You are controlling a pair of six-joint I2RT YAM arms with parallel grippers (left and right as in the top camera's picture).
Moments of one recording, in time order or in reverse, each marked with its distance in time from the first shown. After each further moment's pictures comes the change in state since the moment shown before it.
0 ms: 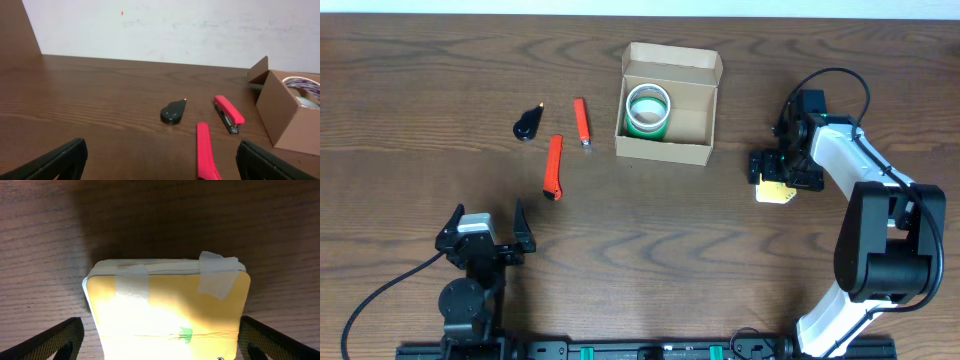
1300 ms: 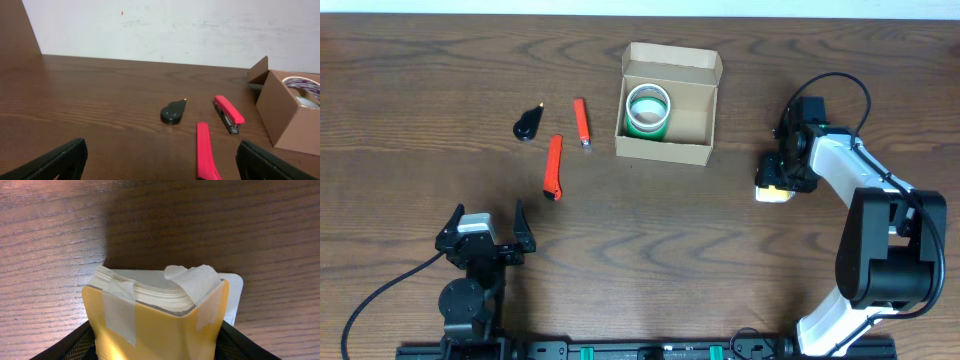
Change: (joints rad) left arm 0.000 0.000 0.000 0.000 0.000 0.000; right arm 0.001 -0.032 -0.082 0.102 0.011 0.008
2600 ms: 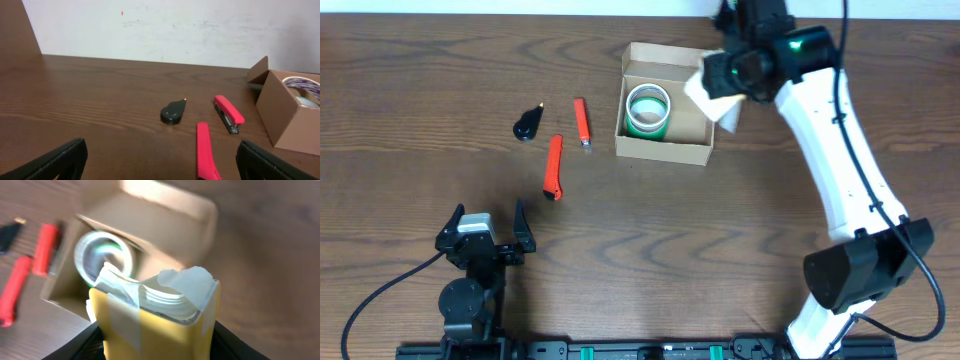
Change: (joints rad) left arm 0.000 0.000 0.000 0.000 0.000 0.000; right arm 0.360 0.028 0.866 -0.380 -0.006 -0.018
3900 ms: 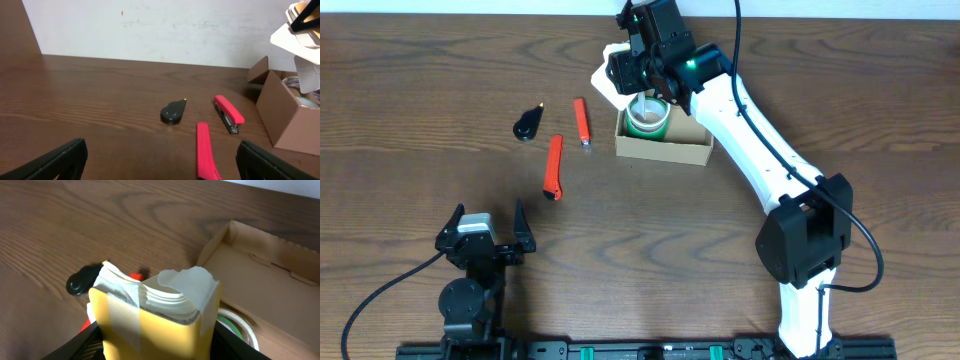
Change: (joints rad) left arm 0.000 0.000 0.000 0.000 0.000 0.000; right arm 0.188 0.217 0.012 0.387 -0.109 0.146
